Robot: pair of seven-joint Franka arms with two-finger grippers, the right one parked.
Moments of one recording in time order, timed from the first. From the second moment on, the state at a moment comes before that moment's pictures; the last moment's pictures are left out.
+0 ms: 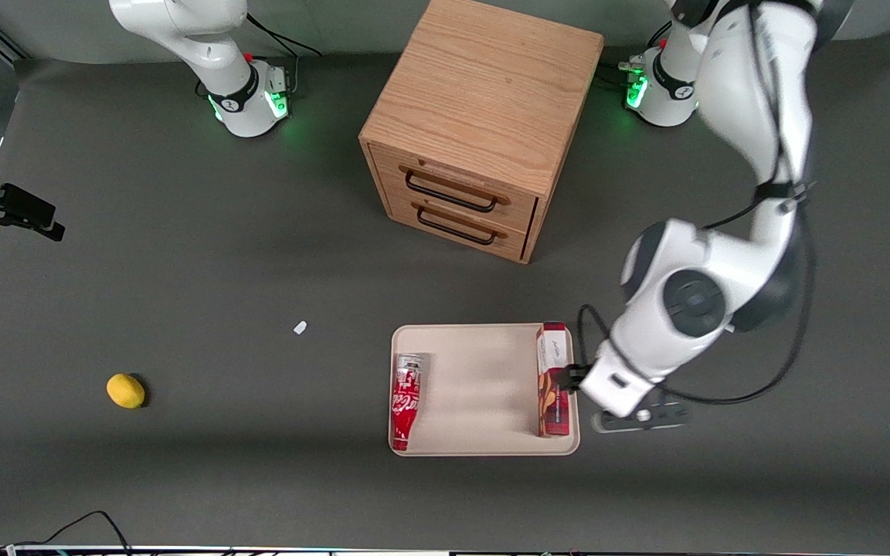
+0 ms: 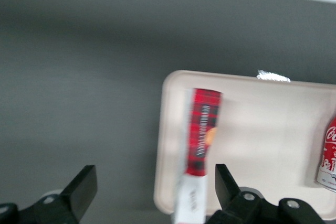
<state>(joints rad) -0.30 0.58 -0.03 -1.28 -0.01 2.02 -0.46</state>
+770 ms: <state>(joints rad) 0.02 0.04 -0.03 -1.69 -0.01 1.74 -0.13</state>
